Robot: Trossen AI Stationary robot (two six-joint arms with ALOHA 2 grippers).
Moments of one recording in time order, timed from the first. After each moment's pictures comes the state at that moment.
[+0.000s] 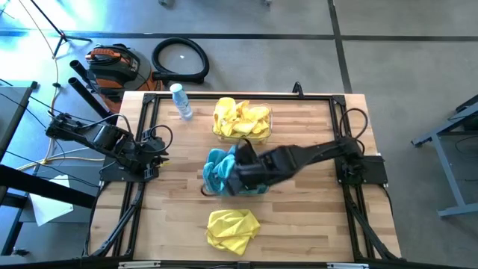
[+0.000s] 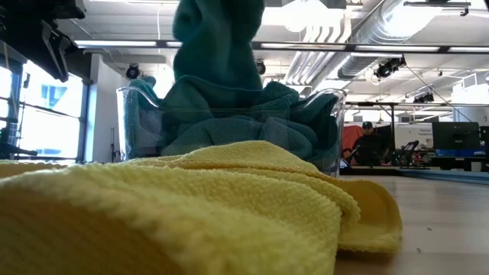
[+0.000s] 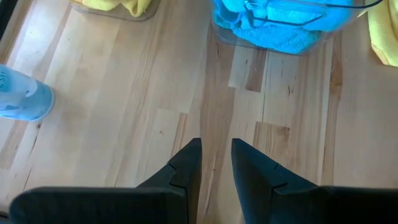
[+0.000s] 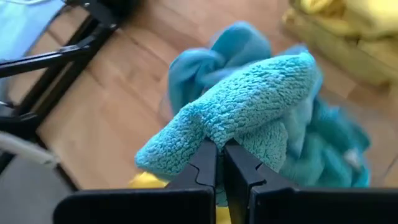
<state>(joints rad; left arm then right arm) -0.33 0.63 0.75 -1.18 -0.34 -0.42 0.32 2.06 2.29 -1.30 0.38 1.15</state>
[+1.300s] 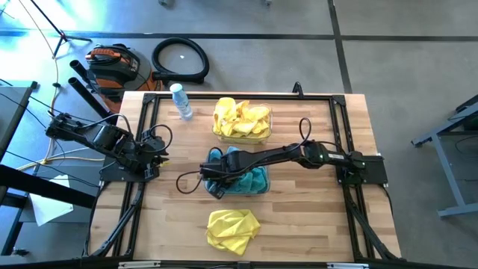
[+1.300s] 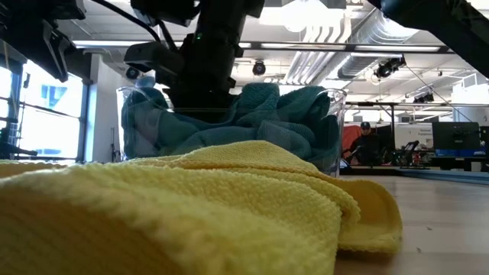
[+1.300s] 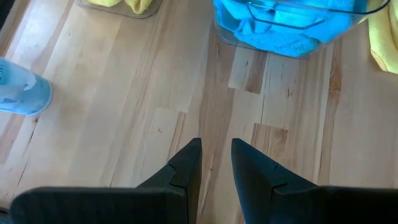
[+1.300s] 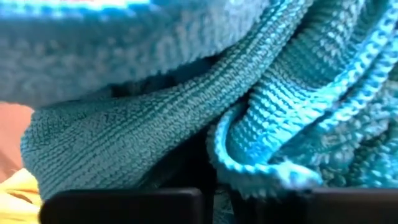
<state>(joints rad) -0.33 0.63 0.75 -1.18 -0.34 -0.45 0.14 2.49 2.30 -1.10 0.02 0.71</state>
